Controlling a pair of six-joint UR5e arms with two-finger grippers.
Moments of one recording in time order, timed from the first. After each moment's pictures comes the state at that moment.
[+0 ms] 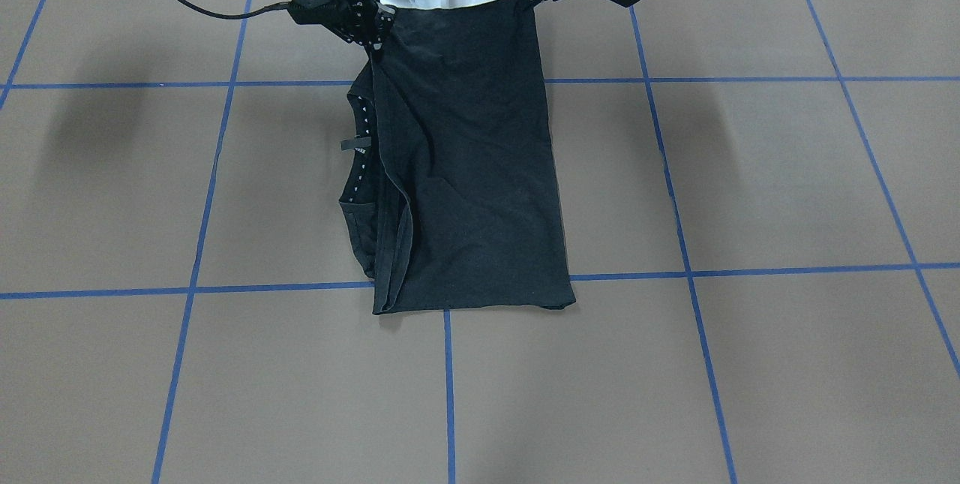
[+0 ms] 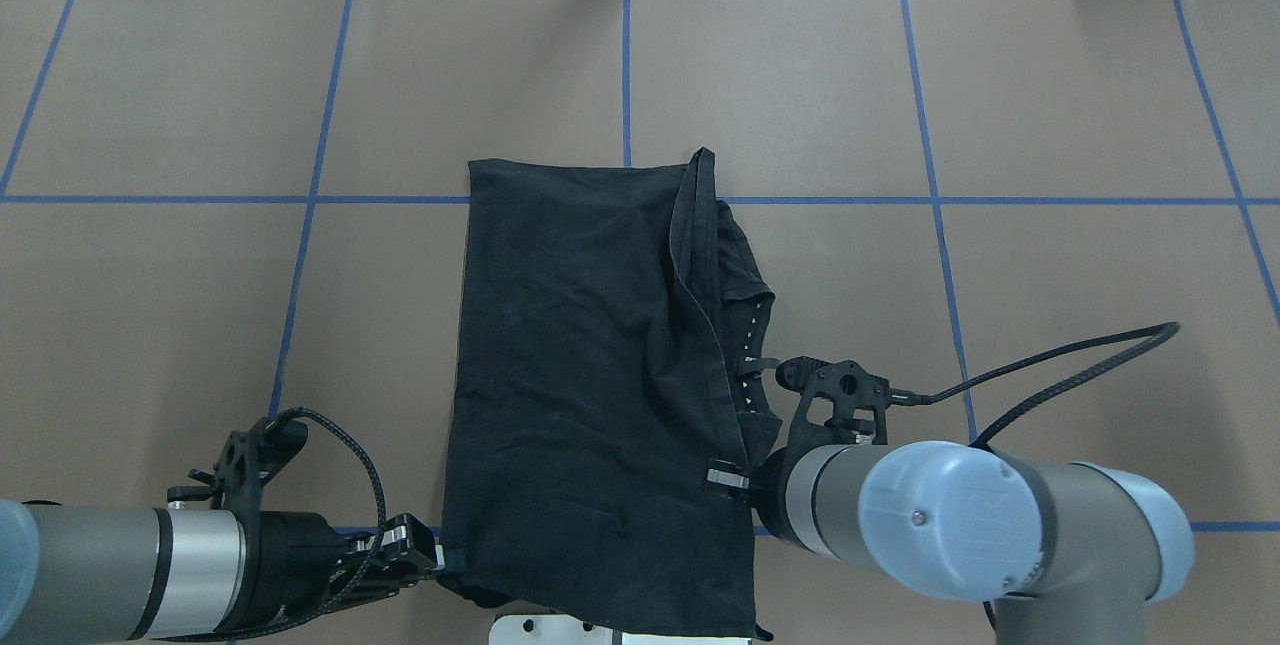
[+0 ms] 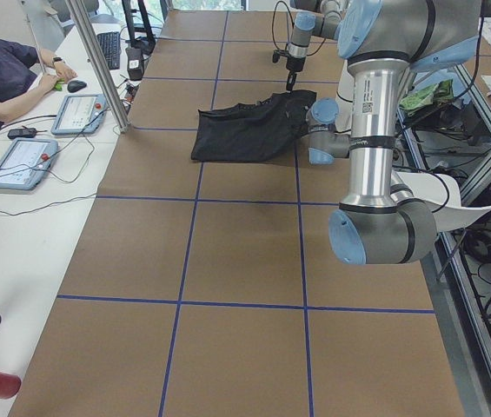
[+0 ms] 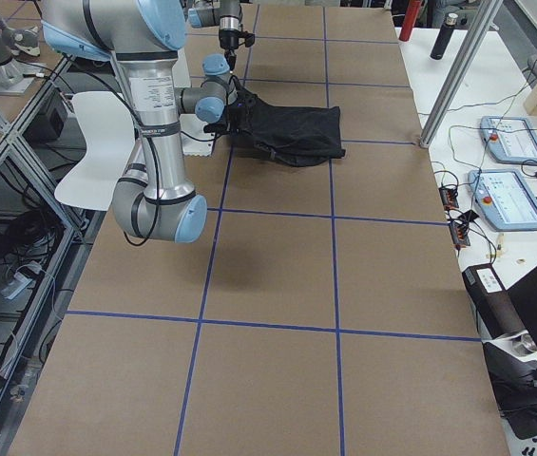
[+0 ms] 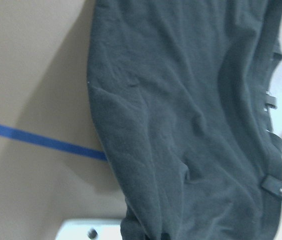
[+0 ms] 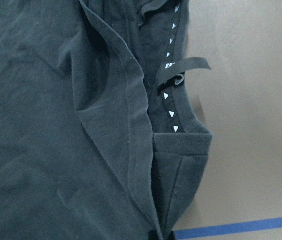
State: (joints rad) left arm -0.16 -1.56 -2.16 -2.54 -1.71 -1.93; right arm 0.19 -1.28 2.18 -1.49 1.58 1.68
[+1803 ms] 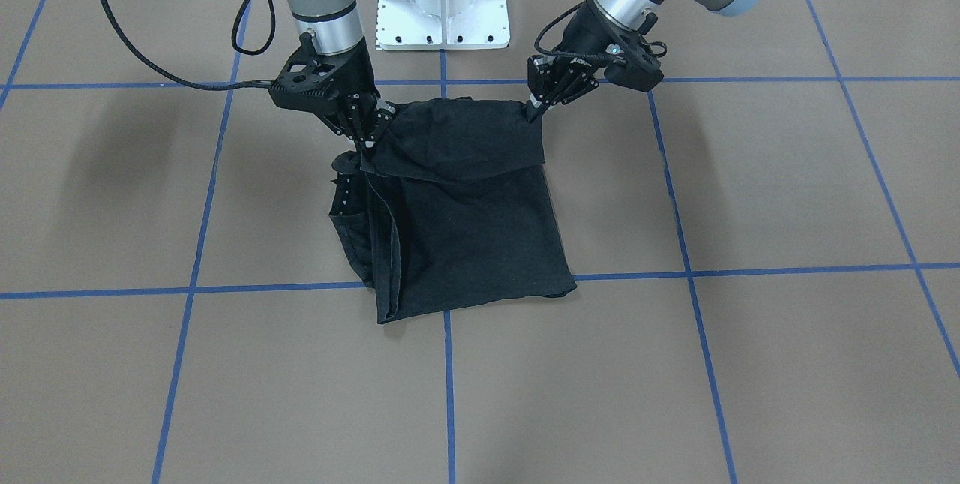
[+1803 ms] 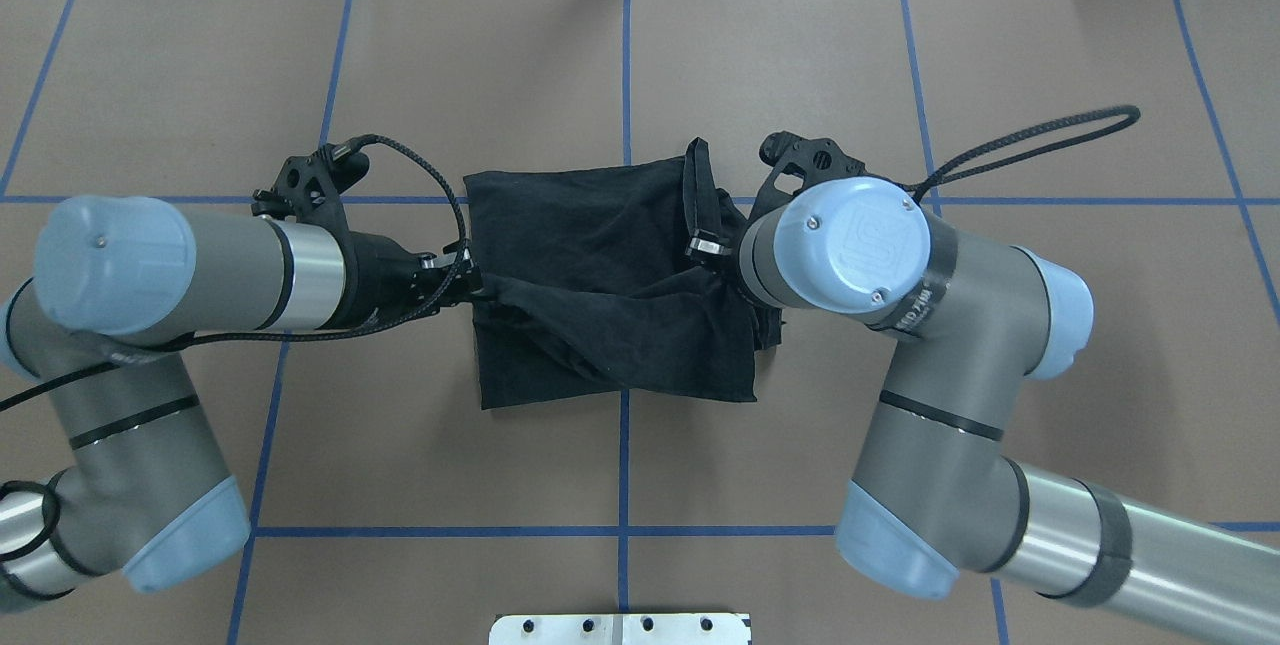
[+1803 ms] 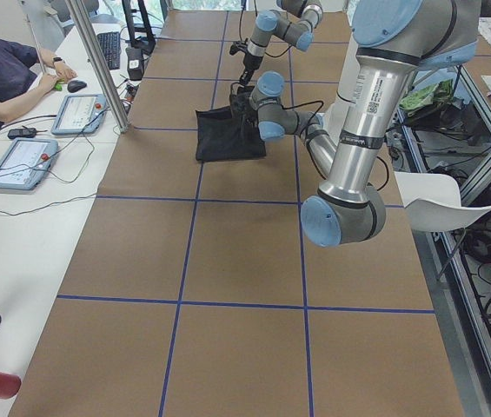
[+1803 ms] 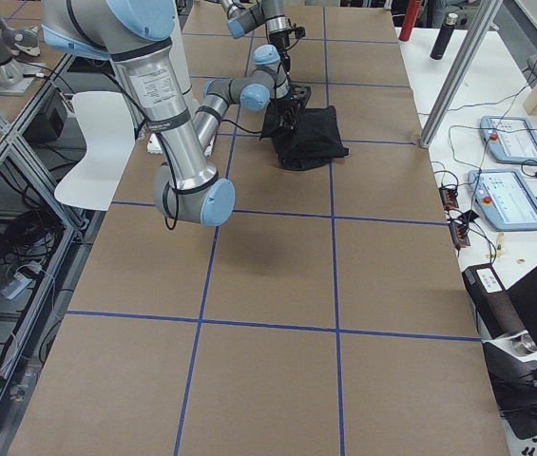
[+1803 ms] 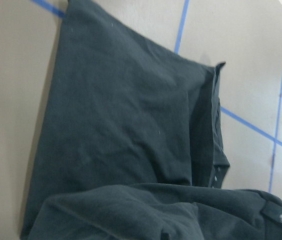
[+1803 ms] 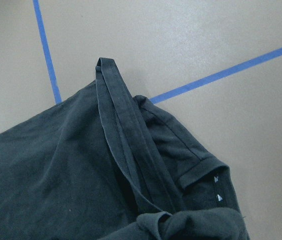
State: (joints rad) left arm -0.57 -1.91 -1.92 -2.20 -1.83 -1.65; right arm 0.50 -1.01 1.88 -1.56 1.61 1.59
